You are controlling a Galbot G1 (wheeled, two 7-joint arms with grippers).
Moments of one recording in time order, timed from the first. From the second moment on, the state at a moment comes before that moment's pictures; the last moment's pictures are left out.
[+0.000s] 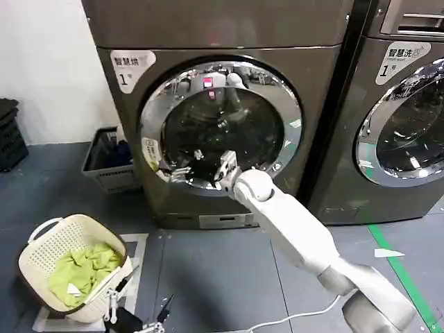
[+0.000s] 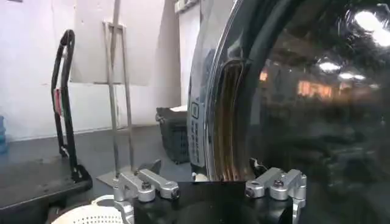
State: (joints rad) left arm 1.86 -1.30 -0.70 -2.08 0.10 -0.78 0.33; right arm -0.20 1.36 -0.29 1.21 0.65 -0.19 -0.44
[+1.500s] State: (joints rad) left arm 1.86 -1.30 -0.71 -2.07 0.09 -0.78 0.33; right arm -0.12 1.45 -0.35 1.08 0.65 -0.15 -0.58
